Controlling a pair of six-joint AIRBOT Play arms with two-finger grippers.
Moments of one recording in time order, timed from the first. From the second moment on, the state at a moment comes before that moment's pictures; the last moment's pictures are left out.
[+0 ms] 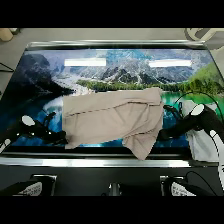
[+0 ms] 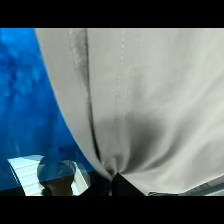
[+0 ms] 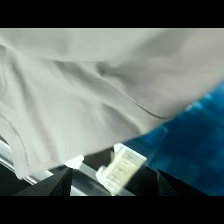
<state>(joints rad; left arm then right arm) 0.09 -1.24 0.62 1.08 -1.18 -1.36 -0.21 -1.30 0.80 -1.17 1.34 0.90</state>
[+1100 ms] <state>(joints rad) 0.16 -1.29 1.12 1.07 -1.16 -1.34 -0.21 -1.45 1.33 -0.98 1.07 0.87</state>
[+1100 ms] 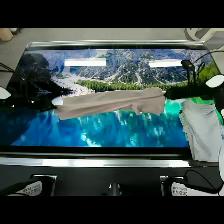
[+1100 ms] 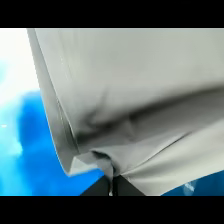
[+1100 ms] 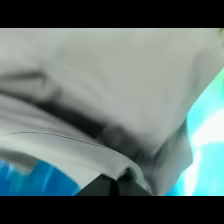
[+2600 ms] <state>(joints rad) 0.20 -1.47 1.65 0.87 -1.28 -1.48 -0.23 -1.96 1.61 -0.82 1.30 0.94</state>
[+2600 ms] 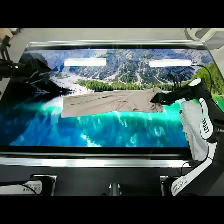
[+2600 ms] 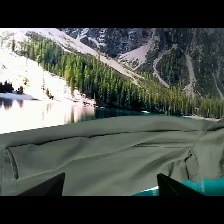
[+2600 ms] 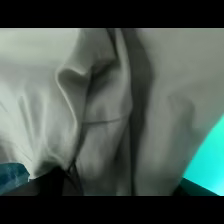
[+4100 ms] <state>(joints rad) -0.35 -1.80 1.56 0.44 -0.85 -1.36 0.00 -1.44 1.61 -0.64 1.48 1.04</state>
